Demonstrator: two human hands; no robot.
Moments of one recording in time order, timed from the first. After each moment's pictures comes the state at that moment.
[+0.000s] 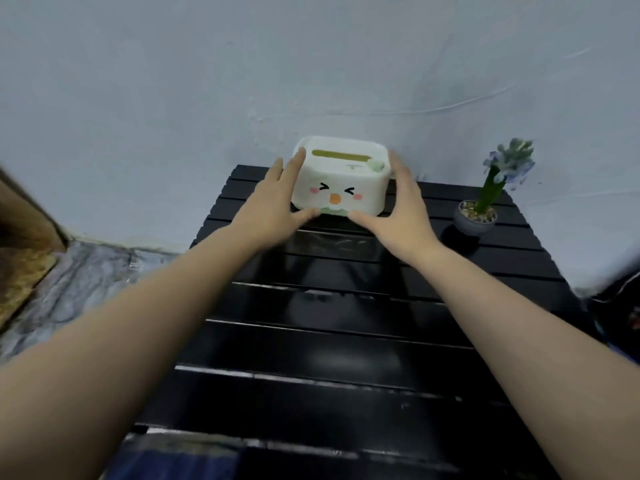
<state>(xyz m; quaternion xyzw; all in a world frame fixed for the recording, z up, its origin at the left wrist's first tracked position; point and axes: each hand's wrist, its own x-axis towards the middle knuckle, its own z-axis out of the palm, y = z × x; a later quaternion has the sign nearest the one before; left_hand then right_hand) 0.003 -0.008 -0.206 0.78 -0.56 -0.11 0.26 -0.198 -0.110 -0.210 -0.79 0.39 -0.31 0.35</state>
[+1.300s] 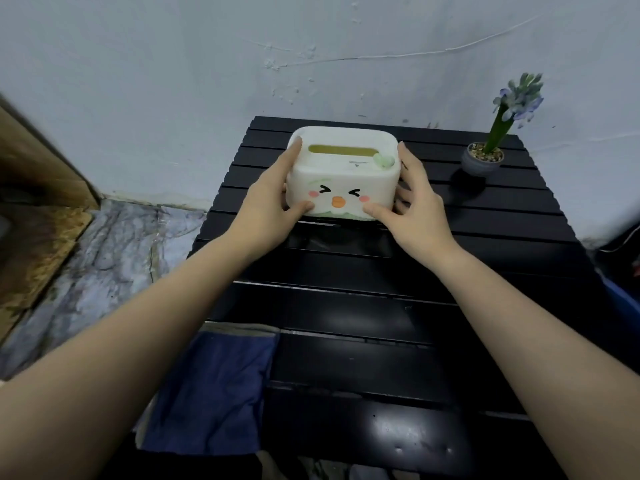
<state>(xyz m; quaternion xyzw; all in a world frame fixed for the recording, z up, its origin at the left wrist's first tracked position) -0.035 0.100 -0.223 0.72 -0.52 -0.18 0.42 -0.246 -0.024 -0.233 -0.74 0.35 -0.33 0.47</state>
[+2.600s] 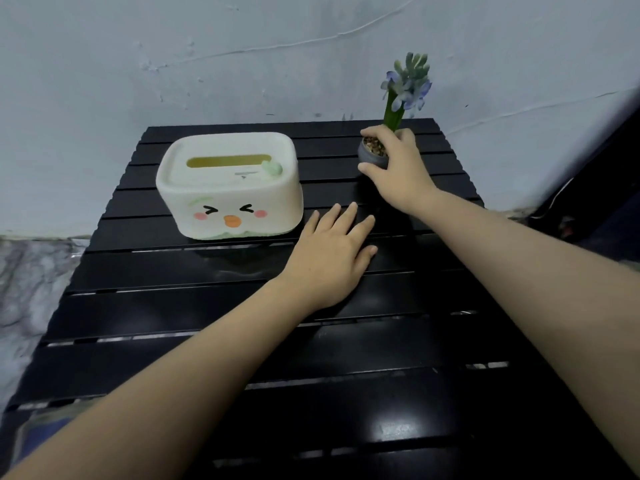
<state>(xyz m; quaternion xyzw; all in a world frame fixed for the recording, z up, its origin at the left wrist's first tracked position) -0.206 0.008 -0.250 0.68 -0.72 -0.08 0.09 -0.309 -0.152 -0.225 -0.80 0.46 -0.25 0.29</state>
